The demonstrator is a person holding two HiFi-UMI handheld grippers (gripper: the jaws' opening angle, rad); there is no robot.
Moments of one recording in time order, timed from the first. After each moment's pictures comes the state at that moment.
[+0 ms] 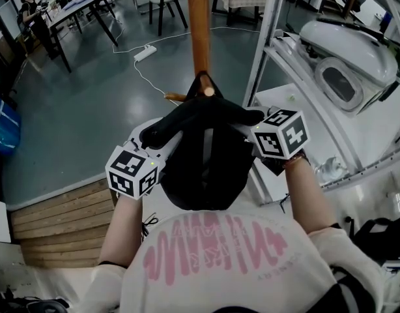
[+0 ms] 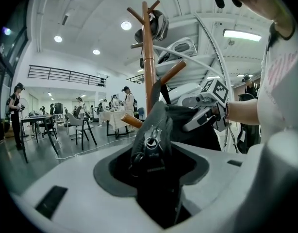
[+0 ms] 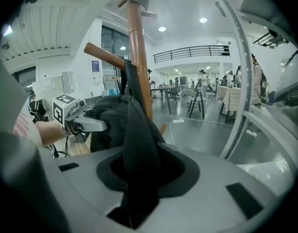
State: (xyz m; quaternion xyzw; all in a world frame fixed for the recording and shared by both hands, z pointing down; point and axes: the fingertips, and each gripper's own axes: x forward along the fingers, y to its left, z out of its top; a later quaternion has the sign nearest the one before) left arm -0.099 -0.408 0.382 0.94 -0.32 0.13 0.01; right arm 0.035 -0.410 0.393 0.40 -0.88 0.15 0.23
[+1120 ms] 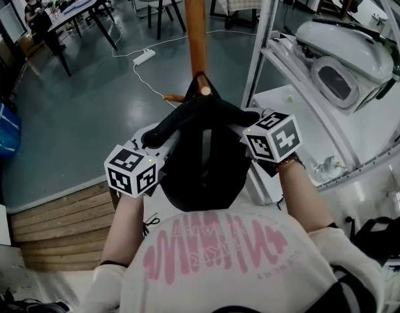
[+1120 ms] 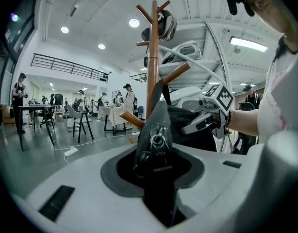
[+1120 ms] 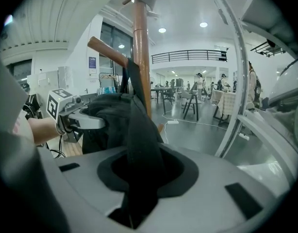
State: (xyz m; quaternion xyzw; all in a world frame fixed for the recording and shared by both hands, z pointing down) left arm -0.097 -0.403 0.384 0.94 -0.32 0.11 0.06; right arm 0.034 -0.407 0.392 0.43 -0.86 0.13 0.24
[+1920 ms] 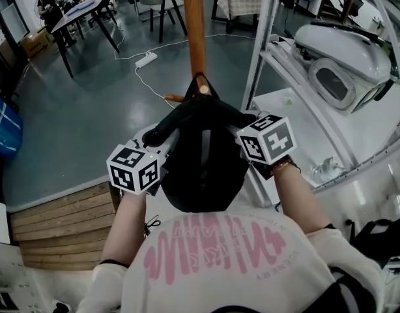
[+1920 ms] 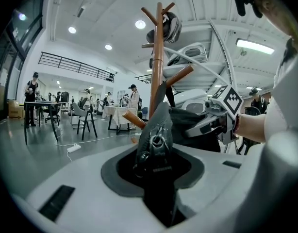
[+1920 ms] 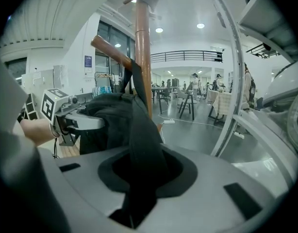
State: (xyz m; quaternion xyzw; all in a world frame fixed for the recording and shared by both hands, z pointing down) left arm -0.100 -0.402 0.381 0.93 -0.34 0.10 0.08; right arm 0.032 -0.401 0.389 0.45 -0.85 0.13 0.24
